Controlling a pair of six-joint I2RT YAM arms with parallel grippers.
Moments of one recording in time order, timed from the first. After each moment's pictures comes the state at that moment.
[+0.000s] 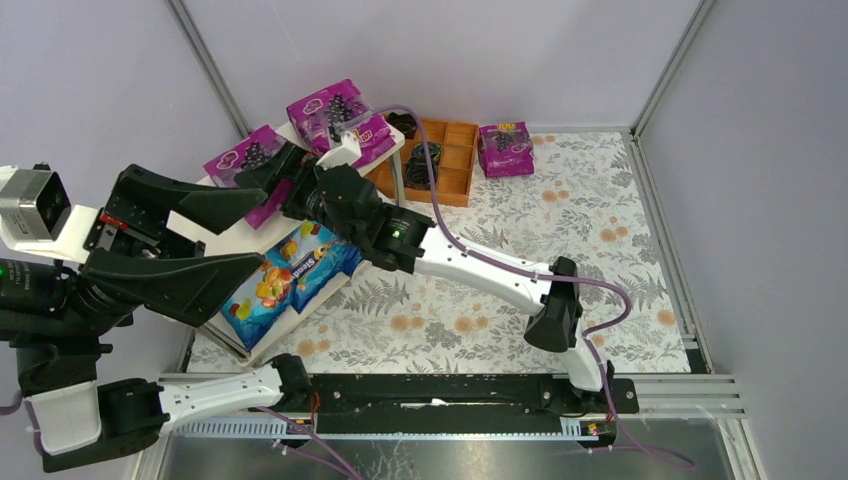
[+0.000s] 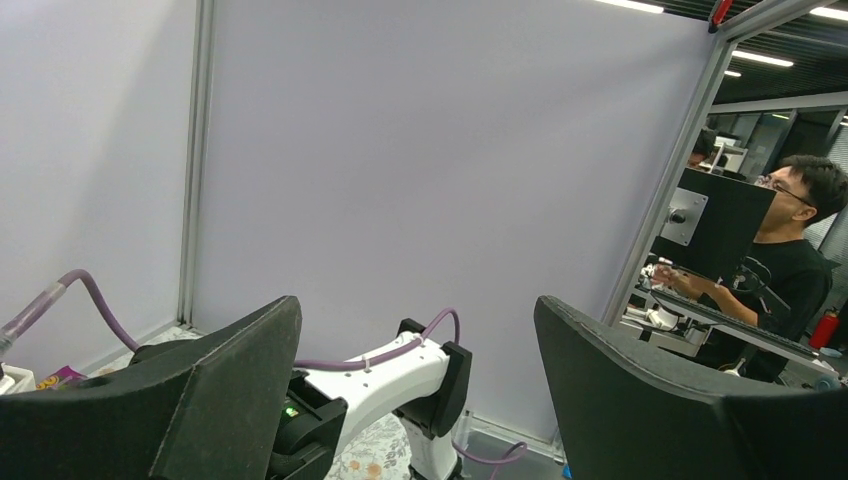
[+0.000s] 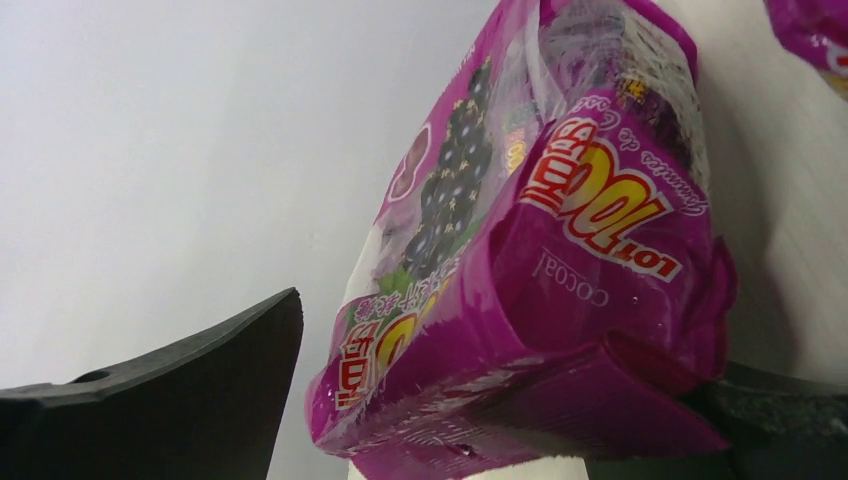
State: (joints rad) left arm -1.07 0.74 1.76 -0.50 0.12 -0.35; right arm 1.22 2.11 2.23 -0.07 0.36 1.03
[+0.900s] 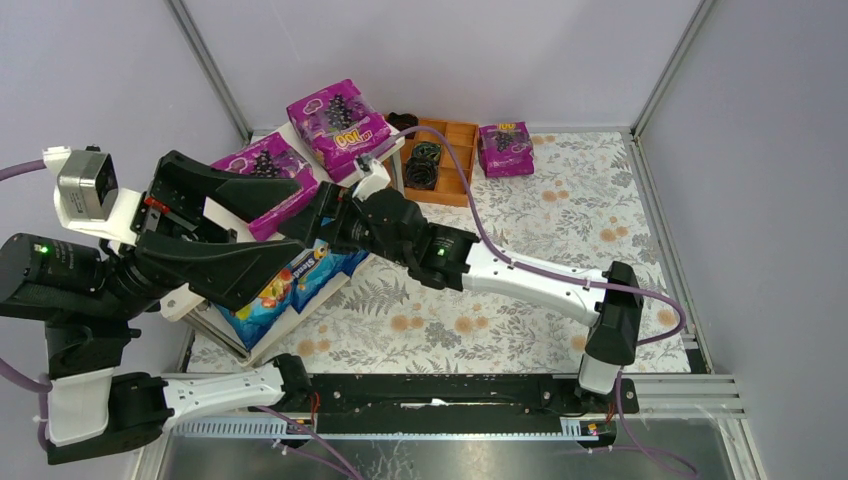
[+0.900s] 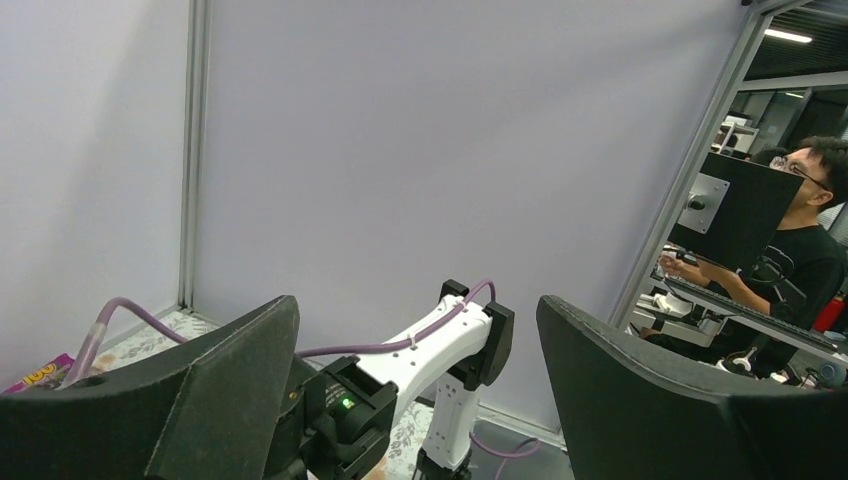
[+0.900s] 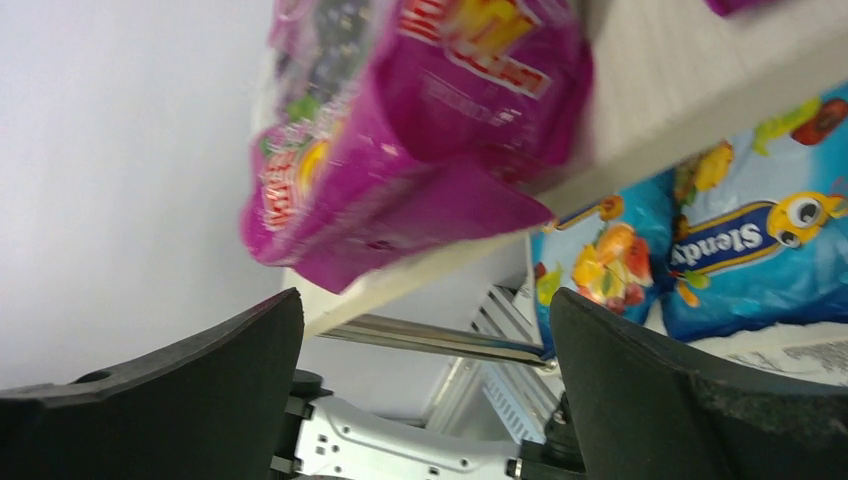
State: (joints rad) left arm -1.07 0.80 1.75 -0.47 0.13 -0.34; right arm 1.20 1.77 1.70 -0.03 0.14 1.03
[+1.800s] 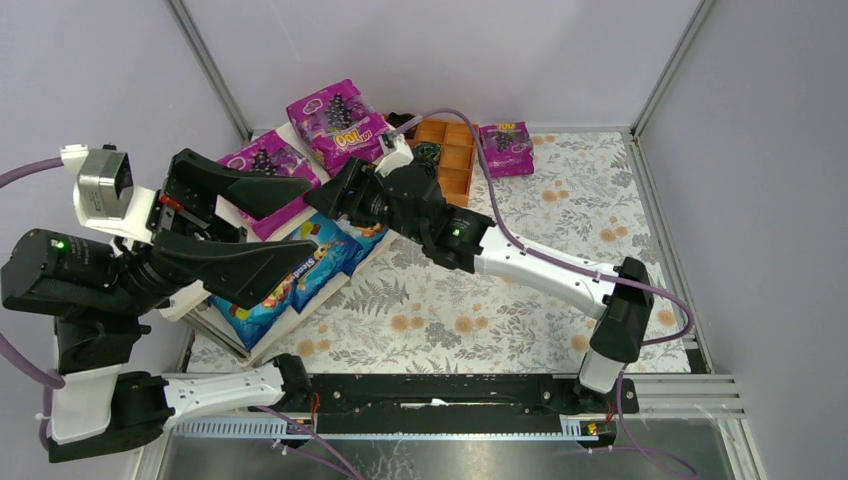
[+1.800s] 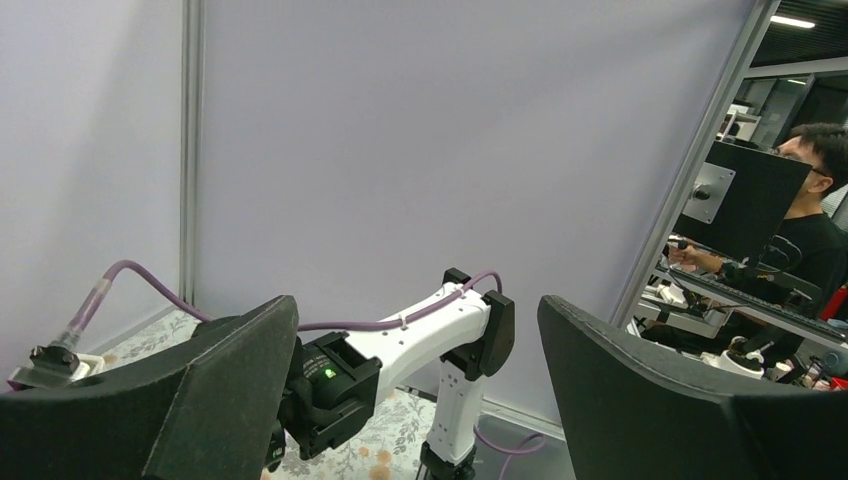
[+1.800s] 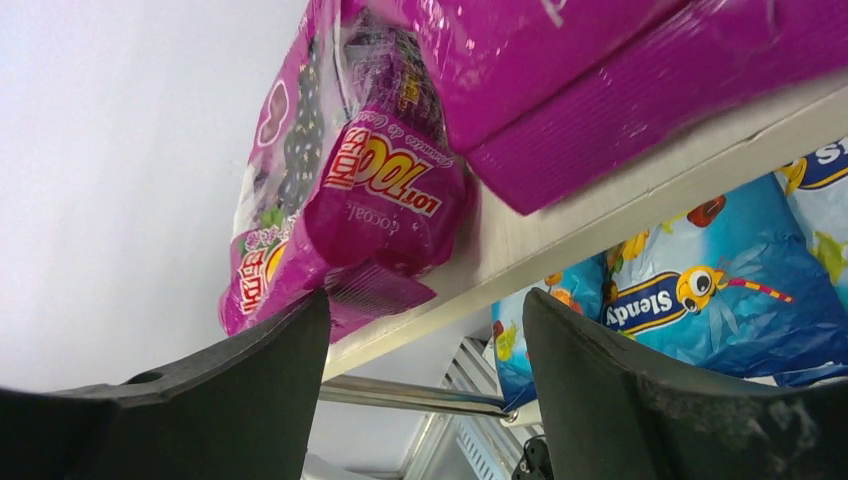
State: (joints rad) left arm -1.07 0.81 1.74 -0.45 0.15 -0.33; right arm 1.10 1.73 1.65 -0.01 0.13 0.99
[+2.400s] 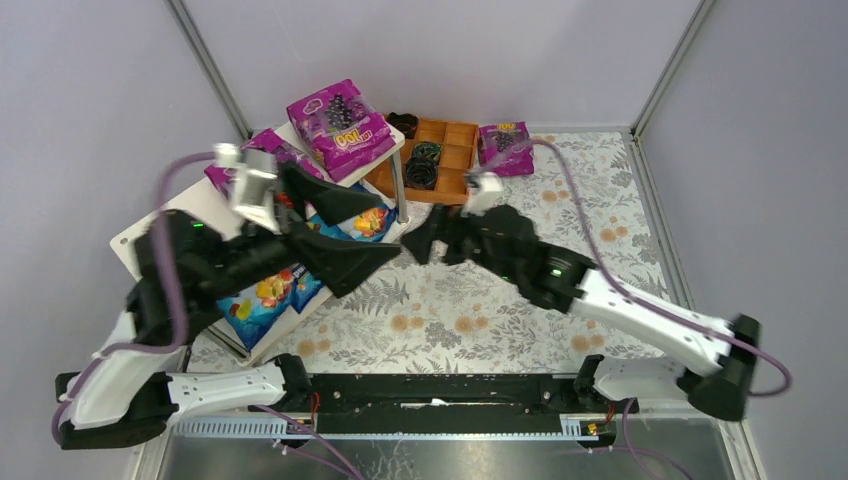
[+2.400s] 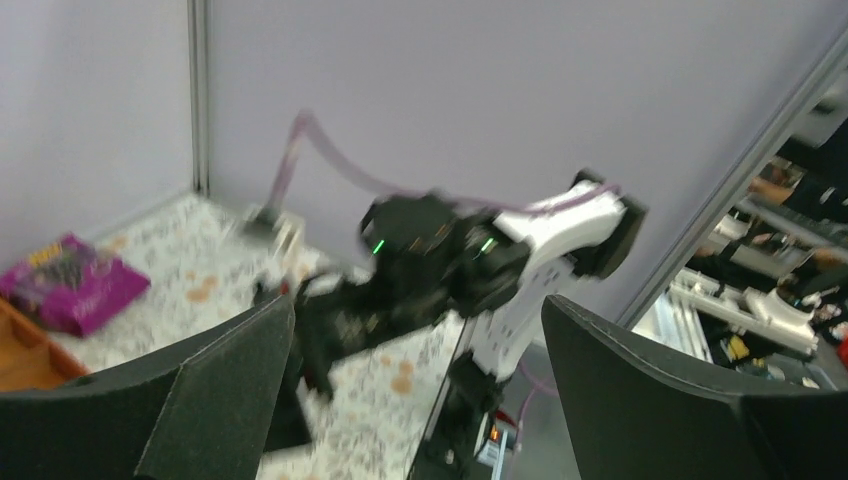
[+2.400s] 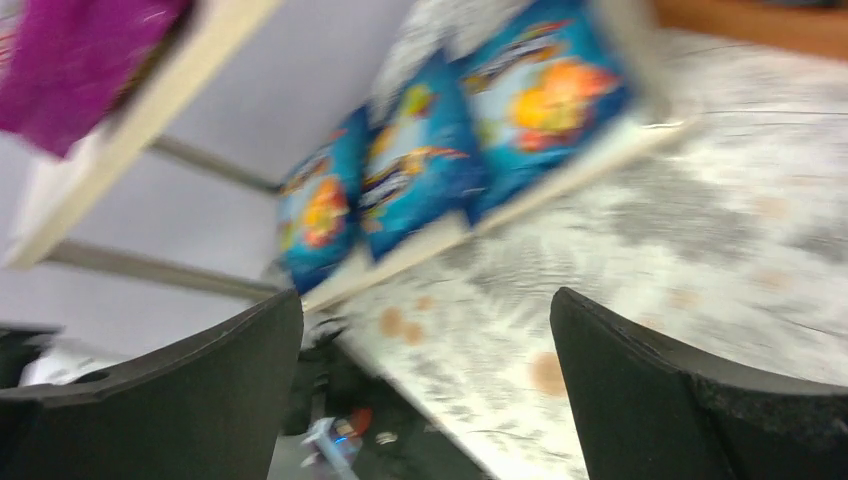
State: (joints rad) left arm -1.07 0.86 1.58 -0.43 0.12 -0.32; right arm 1.04 1.28 1.18 -0.17 0.13 0.76
